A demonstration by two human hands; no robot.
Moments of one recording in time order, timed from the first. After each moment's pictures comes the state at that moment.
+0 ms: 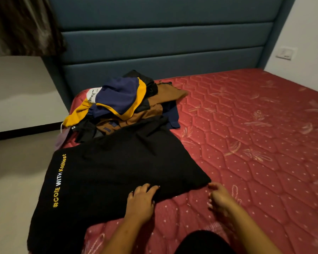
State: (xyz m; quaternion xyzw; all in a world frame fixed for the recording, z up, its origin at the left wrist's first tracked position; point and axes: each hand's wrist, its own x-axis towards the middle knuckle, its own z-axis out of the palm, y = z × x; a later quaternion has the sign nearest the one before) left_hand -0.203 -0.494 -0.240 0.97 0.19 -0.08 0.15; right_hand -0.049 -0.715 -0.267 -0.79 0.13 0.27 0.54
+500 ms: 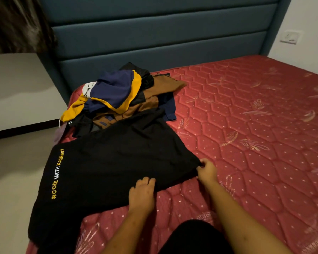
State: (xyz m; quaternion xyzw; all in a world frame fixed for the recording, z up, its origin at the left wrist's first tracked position) left_hand -0.190 -0.529 -0.243 0.97 0.24 -0.06 0.07; right_hand -0.014 -0.687 -0.265 -0.89 0.00 0.09 0.45
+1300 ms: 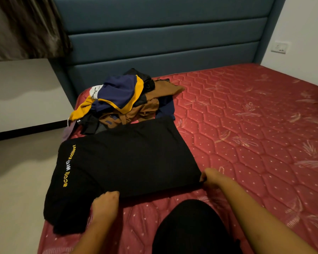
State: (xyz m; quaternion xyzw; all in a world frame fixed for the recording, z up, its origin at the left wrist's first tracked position) left_hand -0.304 -0.480 -0.225 0.94 0.31 -0.13 -0.08; right_hand -0.041 -0.748 -0.226 -0.92 -0.25 0.30 0.04
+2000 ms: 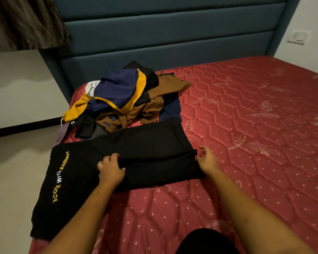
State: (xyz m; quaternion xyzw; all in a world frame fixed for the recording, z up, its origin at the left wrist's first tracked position) left_hand -0.176 -0.388 -0.212 0.90 0.40 0.03 0.18; right_hand 0.016 -0.653 -0.235 -0.89 -0.06 0.12 0.43
